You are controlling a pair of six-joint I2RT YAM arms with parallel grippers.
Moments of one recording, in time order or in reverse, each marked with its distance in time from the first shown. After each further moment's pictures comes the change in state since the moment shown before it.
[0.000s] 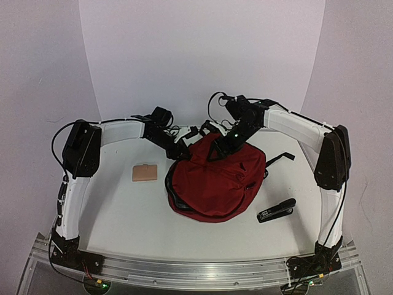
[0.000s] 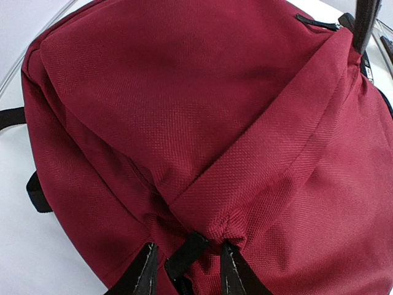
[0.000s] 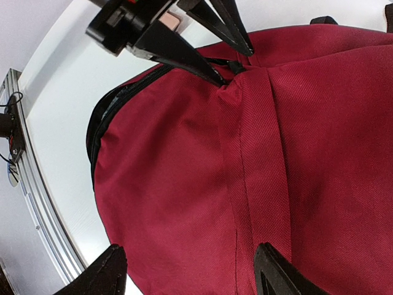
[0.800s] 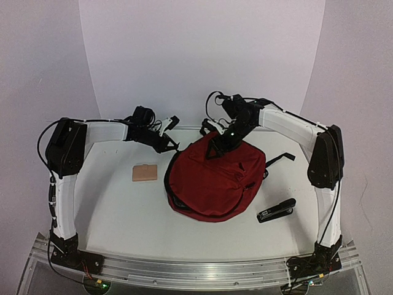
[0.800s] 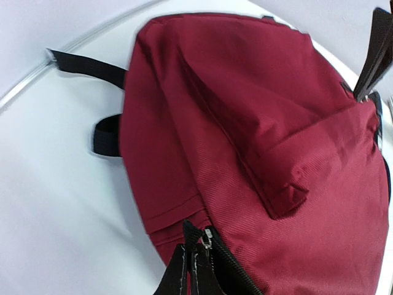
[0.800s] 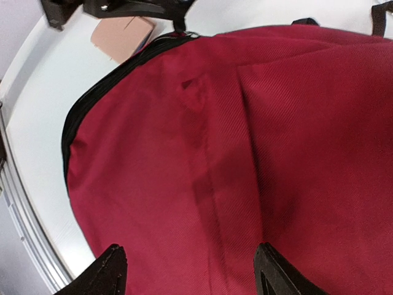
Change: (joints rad) left arm 0.097 -0.134 -0.249 0.256 -0.001 -0.295; right arm 0.000 0.054 0.063 -0.006 0.069 0.001
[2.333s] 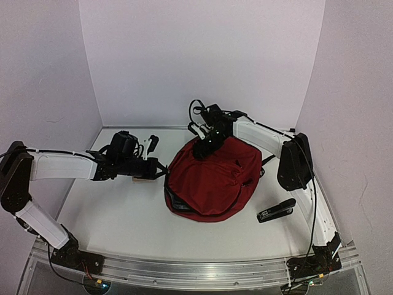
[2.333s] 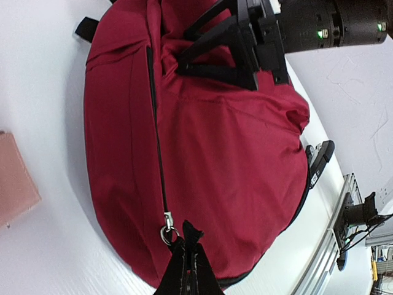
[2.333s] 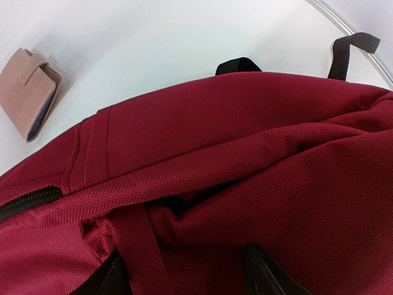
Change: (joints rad) left arm -0.200 -0.640 -0.783 0.309 -0.297 -0.756; right arm 0.053 0.367 0.352 0.129 0.289 0.017
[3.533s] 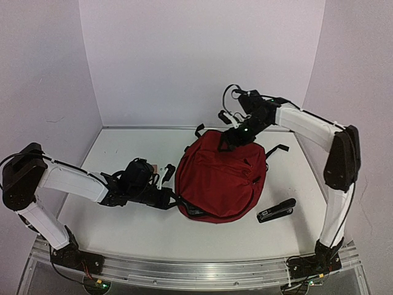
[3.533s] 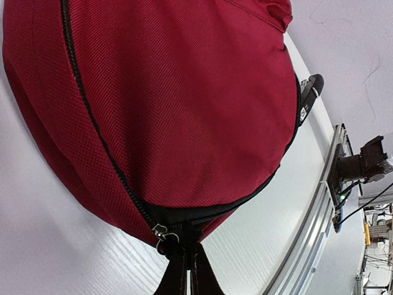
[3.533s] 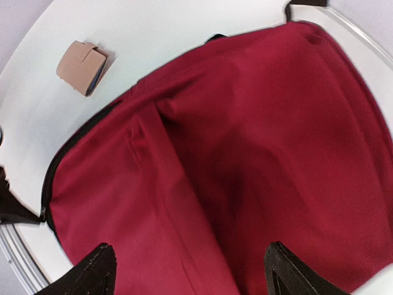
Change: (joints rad) left arm -0.244 0.064 -0.160 0.184 -0.035 -0.128; right arm -0.129 -0.487 -0.485 -0.019 -0.195 0.024
